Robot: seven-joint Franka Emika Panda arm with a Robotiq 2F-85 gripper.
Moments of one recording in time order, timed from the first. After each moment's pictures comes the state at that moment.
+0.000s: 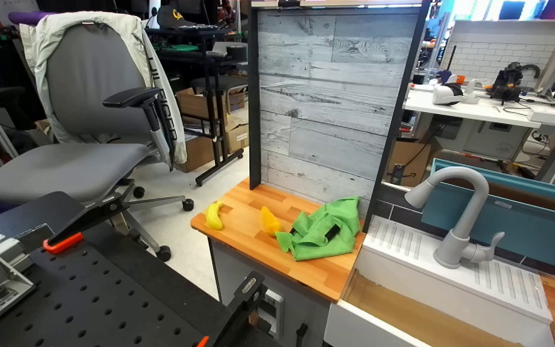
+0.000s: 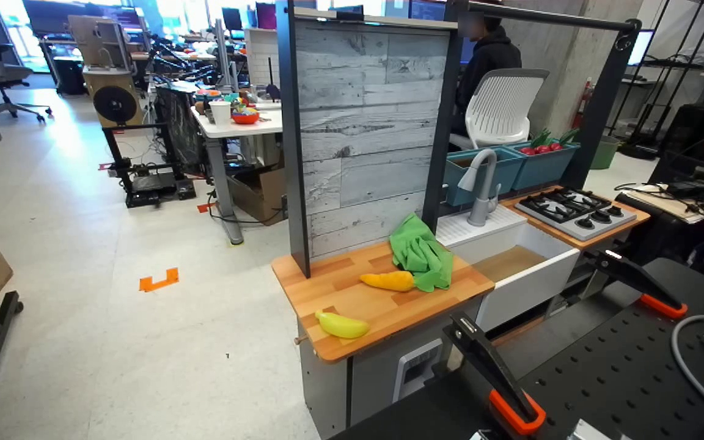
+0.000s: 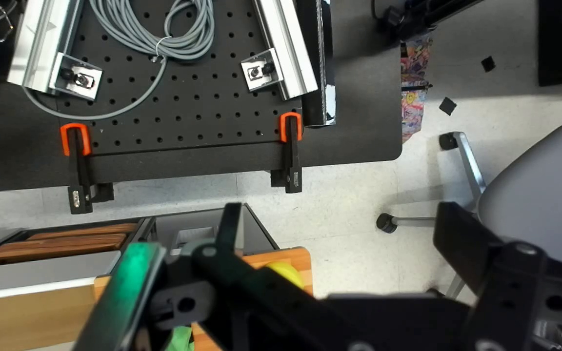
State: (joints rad) arm 0.08 -0.53 0.01 -2.52 0.21 1.78 0.01
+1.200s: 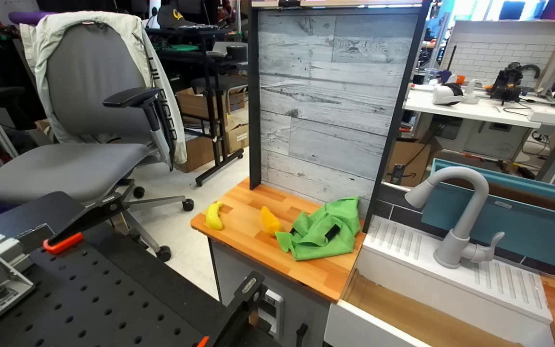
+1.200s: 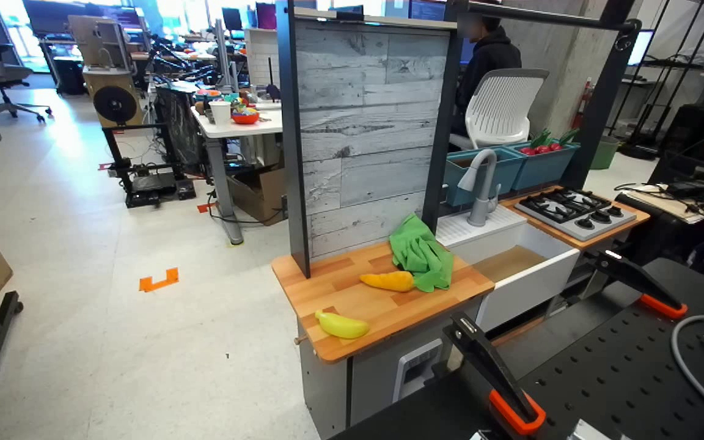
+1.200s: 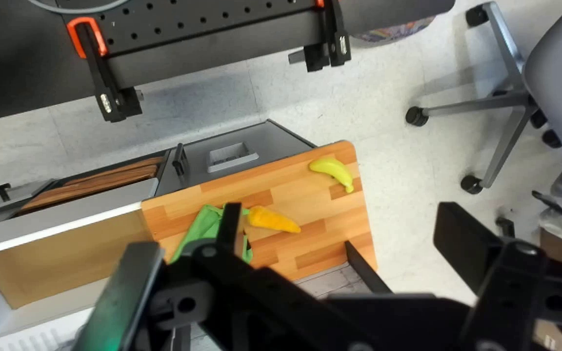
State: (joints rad) arm -0.03 -0.34 -0.03 -2.48 0.20 2.09 0.02
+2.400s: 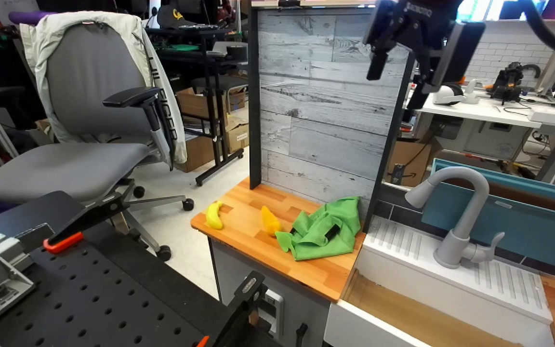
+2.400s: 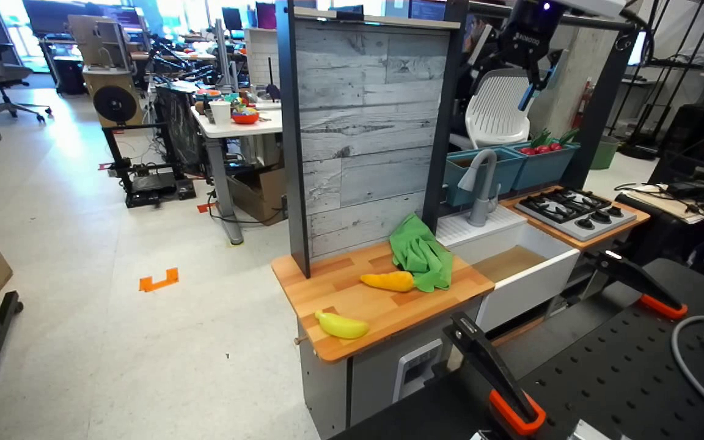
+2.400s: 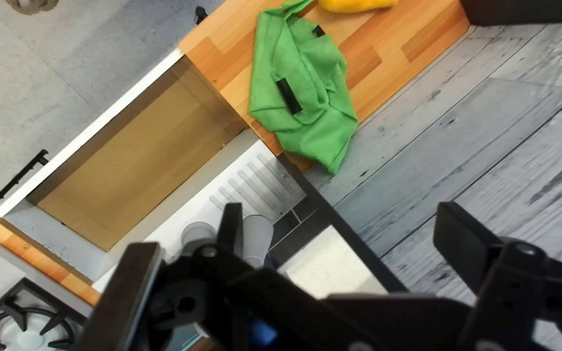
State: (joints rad) arm -0.20 0.44 -0.11 -1.86 0.33 2.34 0.10
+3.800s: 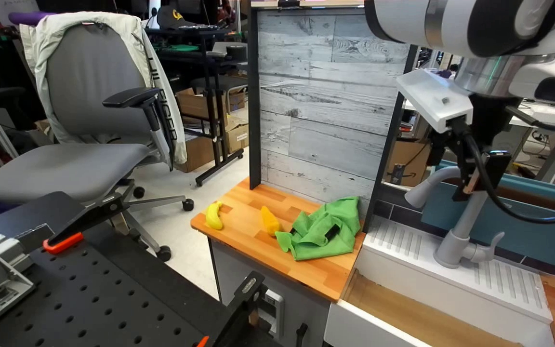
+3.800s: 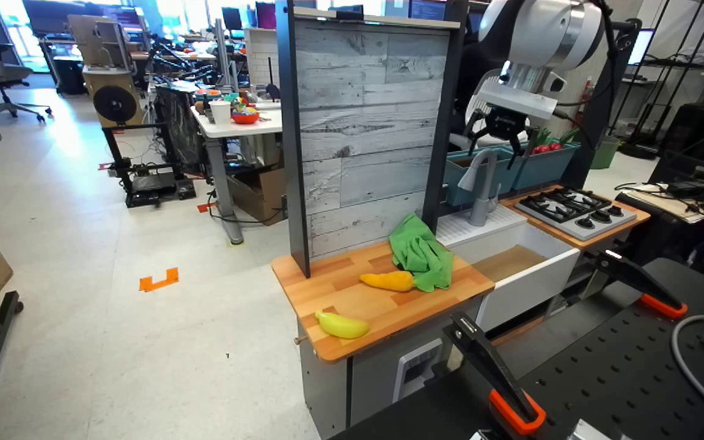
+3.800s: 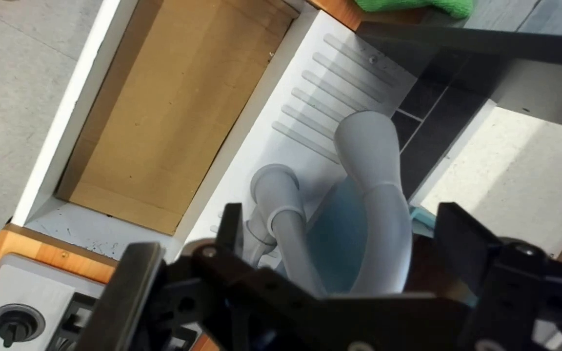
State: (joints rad) arm -0.24 0.95 -0.16 -1.41 0.31 2.47 0.41
